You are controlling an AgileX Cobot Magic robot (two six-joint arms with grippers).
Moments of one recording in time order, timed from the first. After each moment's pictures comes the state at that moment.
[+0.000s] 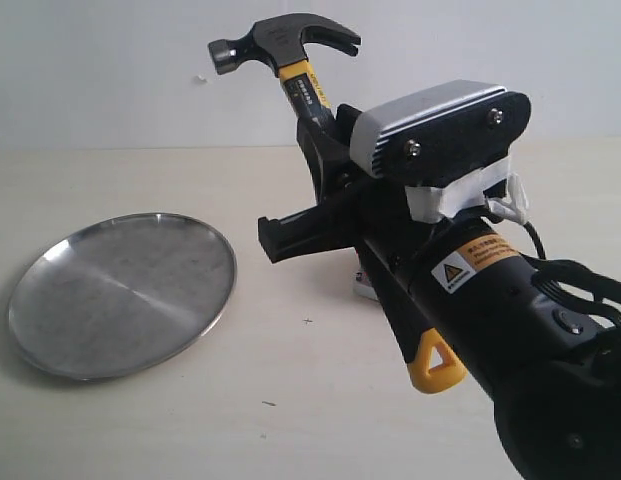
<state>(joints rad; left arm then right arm) -0.03 0.01 0.00 0.02 0.16 -0.08 0.97 1.56 -0.54 0.52 -1.14 -0.31</state>
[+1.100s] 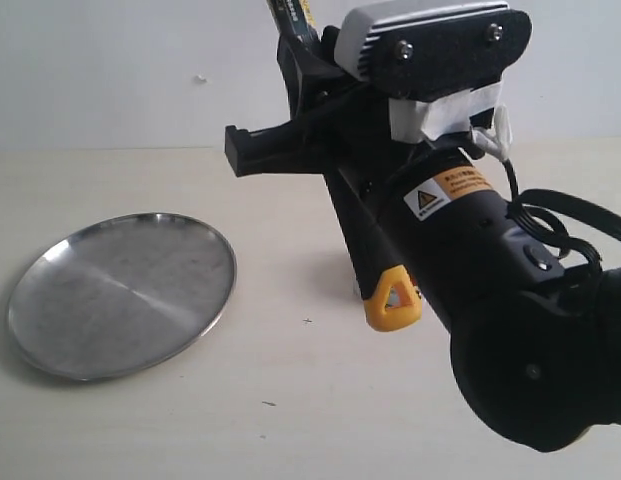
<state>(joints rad) -0.05 0.47 -0.22 0.20 -0.36 -0.81 0.97 1.56 -0.68 0.55 -1.14 -0.31</state>
